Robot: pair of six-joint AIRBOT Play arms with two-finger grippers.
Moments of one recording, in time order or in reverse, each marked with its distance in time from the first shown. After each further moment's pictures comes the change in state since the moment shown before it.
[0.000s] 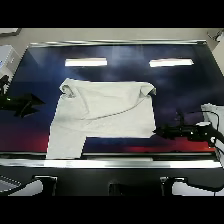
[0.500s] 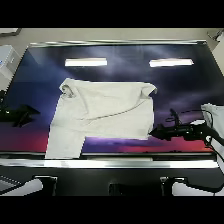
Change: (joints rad) left arm 0.193 -0.038 -0.204 -0.031 0.134 0.230; right arm 0.066 0.013 -0.001 0.014 0.054 0.029
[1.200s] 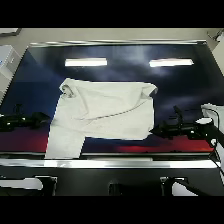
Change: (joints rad) left arm -0.001 -0.303 -0.056 -0.174 0.084 0.327; right arm 0.002 0.137 0.001 -0.006 0.067 0.137
